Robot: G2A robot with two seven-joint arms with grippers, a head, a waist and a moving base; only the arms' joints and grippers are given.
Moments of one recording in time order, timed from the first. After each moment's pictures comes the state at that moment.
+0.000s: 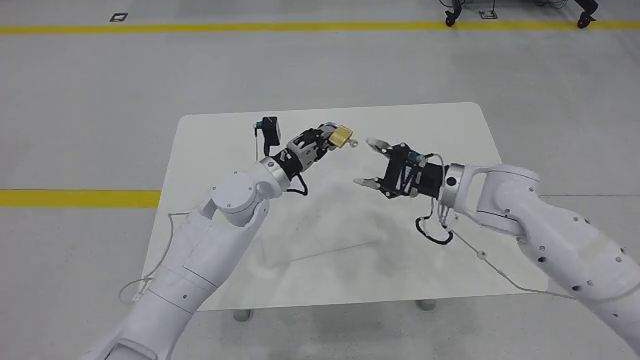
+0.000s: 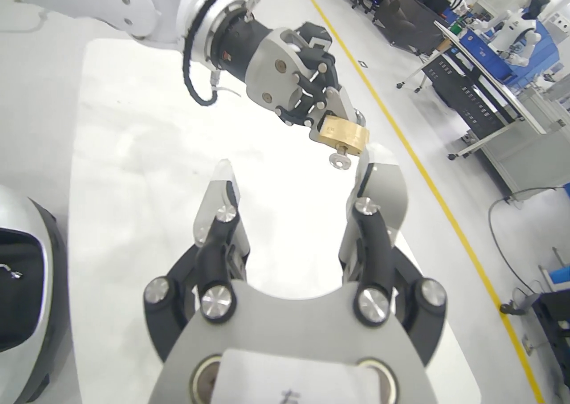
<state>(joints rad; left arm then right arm) 0.70 -1.40 -0.96 -1.14 -0.52 -0.04 -0.38 -0.54 -0.66 0.60 -1.69 -1.04 -0.48 0.04</state>
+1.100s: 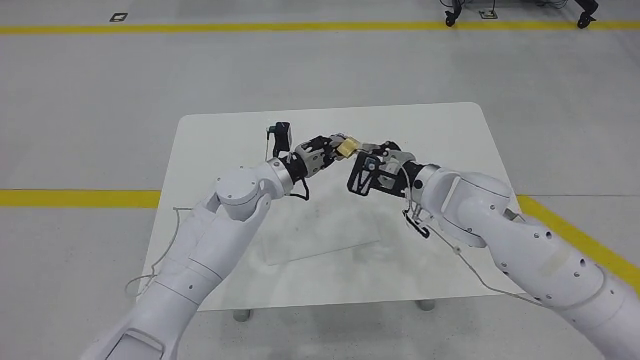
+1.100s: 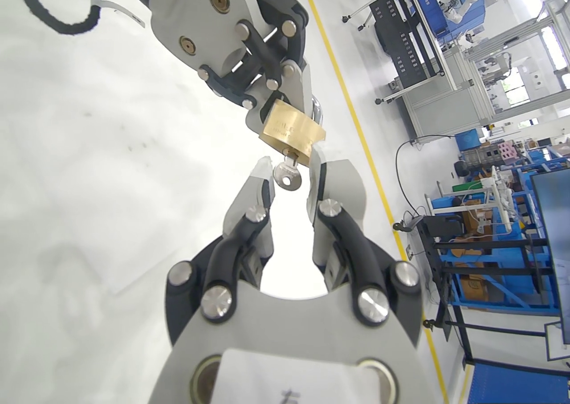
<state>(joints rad) 0.66 -1.44 -0.96 -1.05 -0.53 0.03 -0.54 -0.59 -0.77 0.64 -1.74 -1.32 -0.31 0.34</state>
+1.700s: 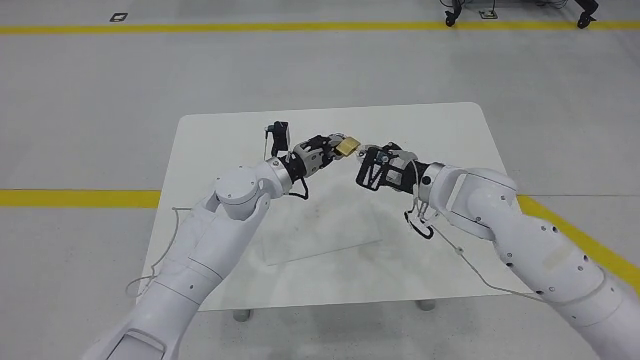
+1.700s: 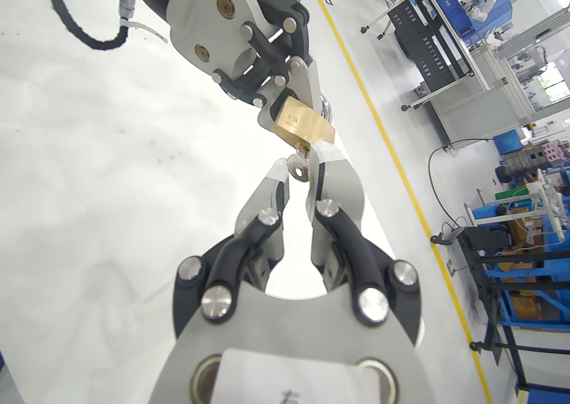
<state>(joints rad) 0.67 -1.44 -0.98 -1.04 -0.50 0.04 -0.54 -0.64 -0.79 0.74 -1.67 -1.22 -0.41 0.26</state>
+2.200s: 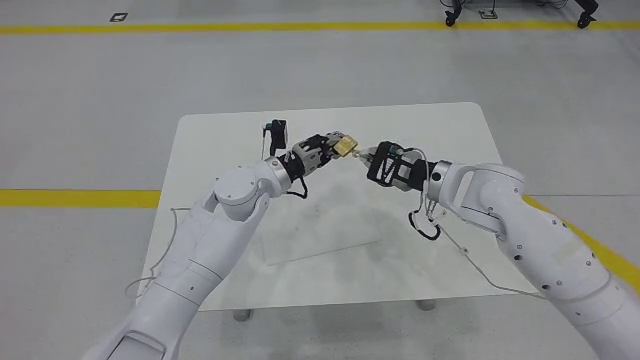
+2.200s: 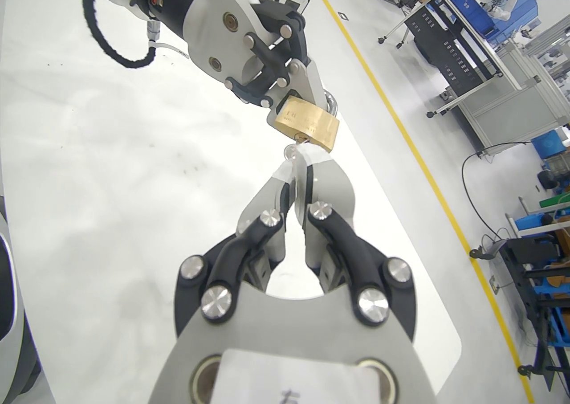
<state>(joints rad) 0.68 -1.44 -1.00 -1.06 -0.45 0.03 -0.54 -0.67 -0.80 0.81 -1.63 -1.13 -0.51 0.22</state>
